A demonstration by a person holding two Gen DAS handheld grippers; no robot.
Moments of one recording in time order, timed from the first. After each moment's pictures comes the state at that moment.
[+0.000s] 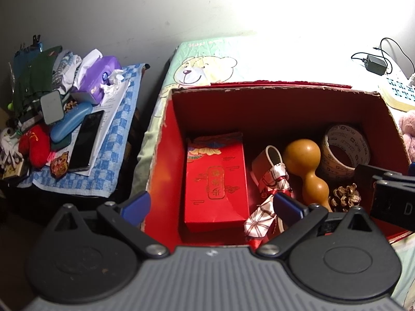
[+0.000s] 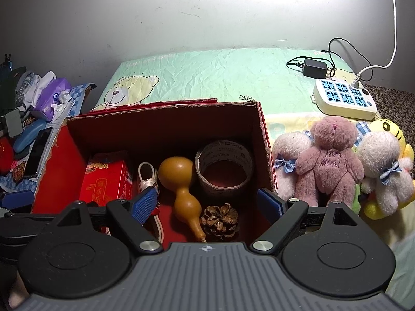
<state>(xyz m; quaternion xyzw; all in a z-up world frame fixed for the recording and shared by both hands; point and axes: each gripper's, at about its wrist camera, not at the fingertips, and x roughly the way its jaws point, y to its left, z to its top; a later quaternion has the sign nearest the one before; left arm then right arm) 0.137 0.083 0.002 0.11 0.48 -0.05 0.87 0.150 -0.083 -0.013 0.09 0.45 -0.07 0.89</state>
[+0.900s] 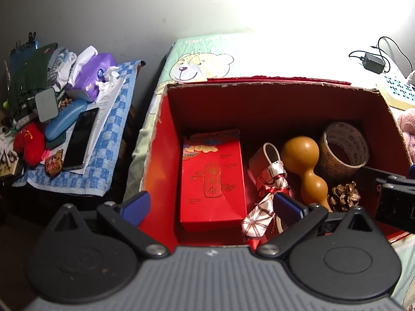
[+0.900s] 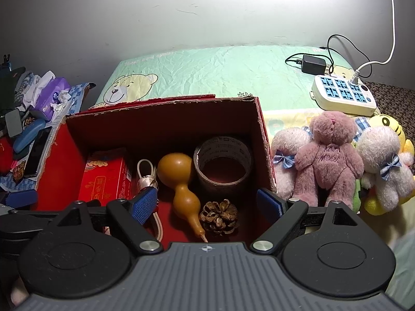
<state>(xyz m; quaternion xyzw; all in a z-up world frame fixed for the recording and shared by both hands) 0.140 0.083 -0.004 0.10 0.49 -0.06 0.87 0.147 -0.084 -0.015 0.10 0.45 -0.07 0.88</state>
